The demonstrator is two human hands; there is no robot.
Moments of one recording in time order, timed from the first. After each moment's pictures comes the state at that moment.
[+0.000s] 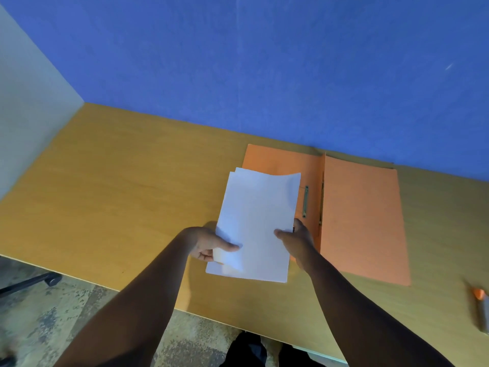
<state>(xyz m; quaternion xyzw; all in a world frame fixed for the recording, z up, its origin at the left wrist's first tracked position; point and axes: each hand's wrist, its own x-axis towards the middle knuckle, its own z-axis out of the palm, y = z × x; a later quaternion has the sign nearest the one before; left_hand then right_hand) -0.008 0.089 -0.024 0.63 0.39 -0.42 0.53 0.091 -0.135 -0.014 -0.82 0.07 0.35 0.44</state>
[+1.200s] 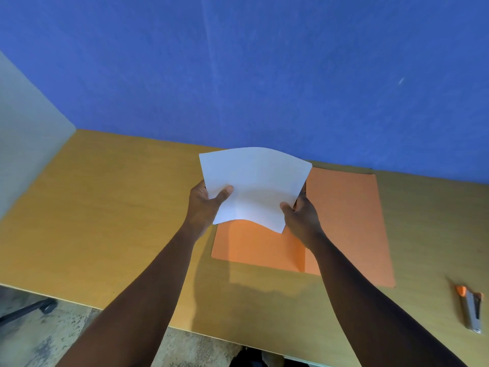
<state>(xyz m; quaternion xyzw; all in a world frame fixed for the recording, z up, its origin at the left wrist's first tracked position) 0.053 0.057 0.046 0.68 0.24 0.16 0.68 0.142 -0.151 0.053 -0.83 -0.08 0.22 0.51</state>
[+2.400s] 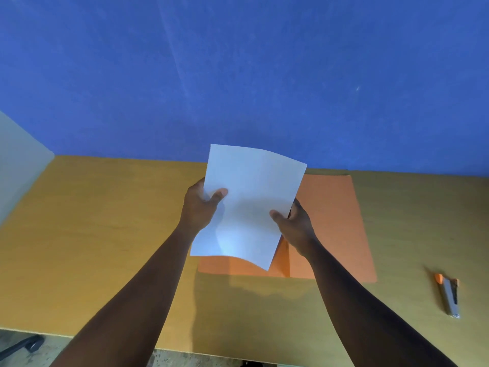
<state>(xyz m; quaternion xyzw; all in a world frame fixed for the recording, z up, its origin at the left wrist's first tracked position) 0.092 0.047 0.061 0.81 0.20 0.14 0.53 0.149 -0.184 0.055 -0.80 -0.05 0.21 0.56</state>
